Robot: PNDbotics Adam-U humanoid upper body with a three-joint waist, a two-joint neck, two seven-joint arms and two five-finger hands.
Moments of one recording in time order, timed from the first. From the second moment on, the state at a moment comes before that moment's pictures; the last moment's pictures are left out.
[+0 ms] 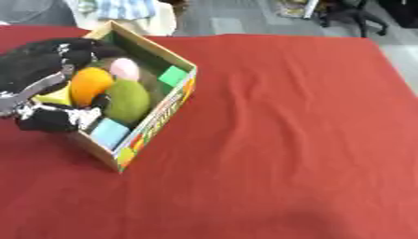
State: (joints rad) left arm -0.91 0.66 -0.51 -1.71 -0.74 -0.02 -0.35; right arm 0.30 -0.15 -0.50 -1.98 -0.76 -0.48 0.69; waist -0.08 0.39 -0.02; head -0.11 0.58
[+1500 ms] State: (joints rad) left arm -0.52 0.62 -0.12 -1.98 0.26 -0.33 0.05; right arm 0.18 -0.18 -0.52 -1.98 -0.83 -0.48 0.69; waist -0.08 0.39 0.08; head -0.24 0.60
